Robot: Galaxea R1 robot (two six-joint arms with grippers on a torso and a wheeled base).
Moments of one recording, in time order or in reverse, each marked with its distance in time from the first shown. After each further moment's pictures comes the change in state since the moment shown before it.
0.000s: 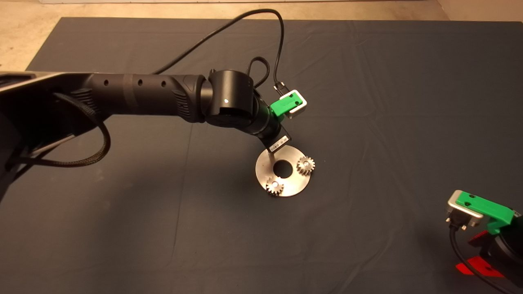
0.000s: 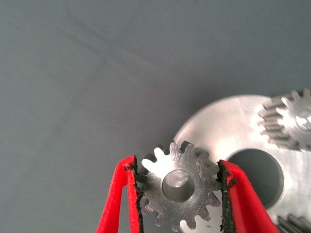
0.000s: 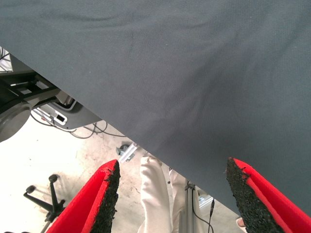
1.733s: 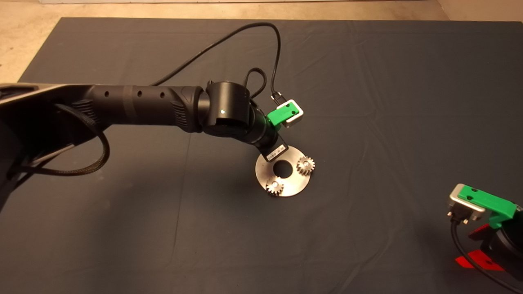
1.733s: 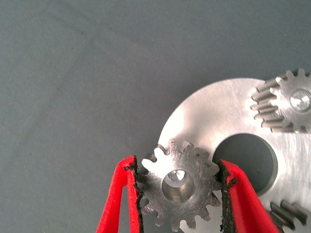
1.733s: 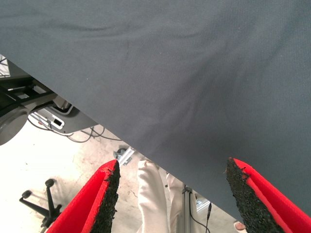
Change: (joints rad) left arm 0.021 -0.023 0.027 0.001 0.000 0.000; right arm 0.025 0.000 0.000 0.001 0.000 0.000
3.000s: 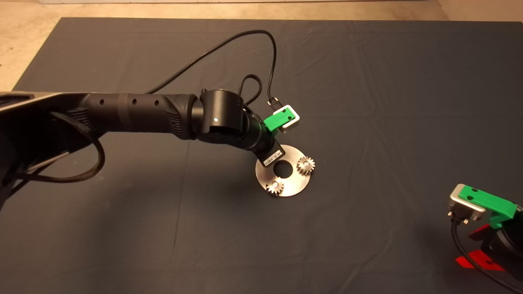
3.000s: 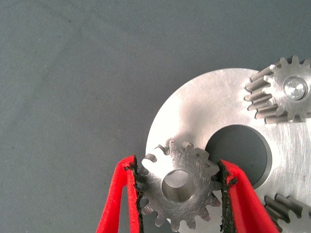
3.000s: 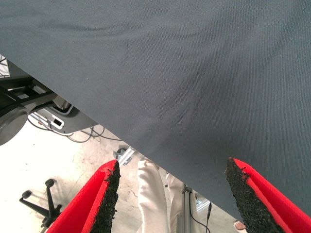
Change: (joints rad) left arm 0.027 -0.021 0.010 0.012 -0.030 0.000; right arm 0.000 -0.002 0.000 0.001 0.000 0.000
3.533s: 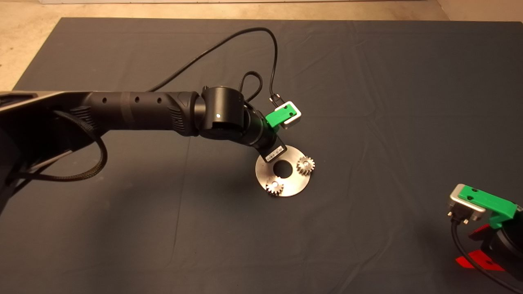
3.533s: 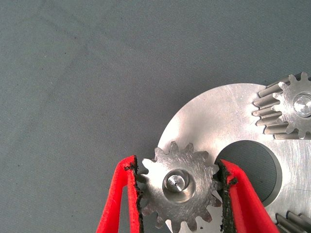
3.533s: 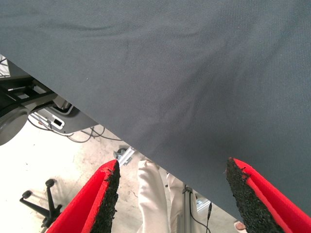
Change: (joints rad) left arm 0.000 0.008 -0.036 0.005 -0.040 0.032; right arm 0.000 0.000 0.000 0.000 0.000 0.000
